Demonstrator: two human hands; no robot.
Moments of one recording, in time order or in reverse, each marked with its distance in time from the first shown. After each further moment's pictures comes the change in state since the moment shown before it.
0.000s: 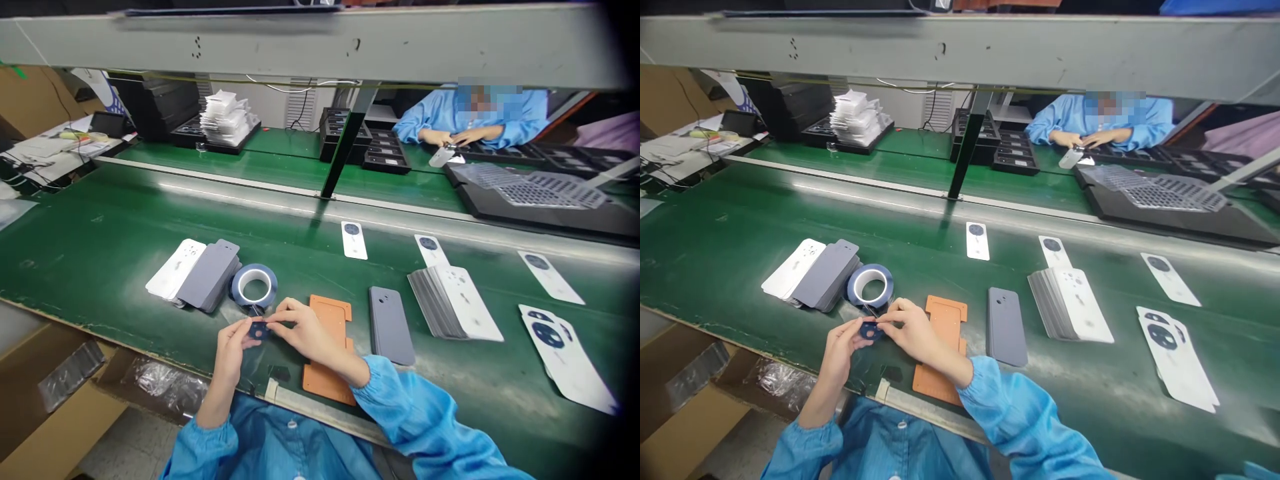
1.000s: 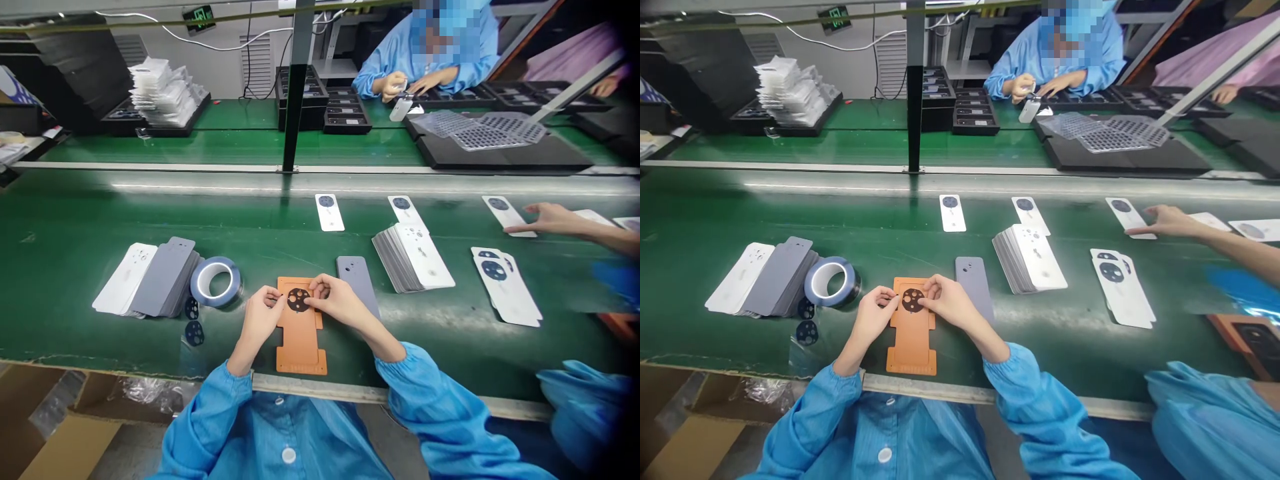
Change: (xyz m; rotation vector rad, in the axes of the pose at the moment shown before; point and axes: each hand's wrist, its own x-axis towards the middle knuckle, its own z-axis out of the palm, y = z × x) left_hand 0.035 -0.033 0.111 0.648 -0.235 0.283; right_hand -0.069 0.065 -0.108 -0.019 0.195 0.525
